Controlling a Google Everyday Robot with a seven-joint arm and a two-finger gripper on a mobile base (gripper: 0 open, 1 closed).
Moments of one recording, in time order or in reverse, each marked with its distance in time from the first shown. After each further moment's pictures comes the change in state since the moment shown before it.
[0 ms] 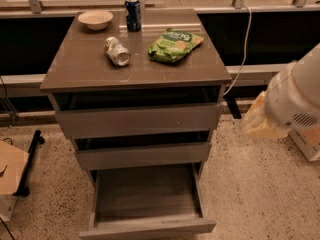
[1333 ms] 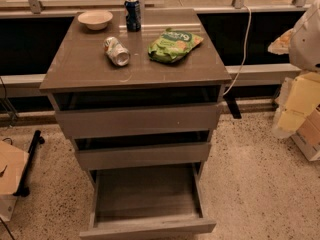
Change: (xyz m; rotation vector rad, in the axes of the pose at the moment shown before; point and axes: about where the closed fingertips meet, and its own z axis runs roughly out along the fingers) arm -0.007 -0.043 -0.074 0.037 0.081 0.010
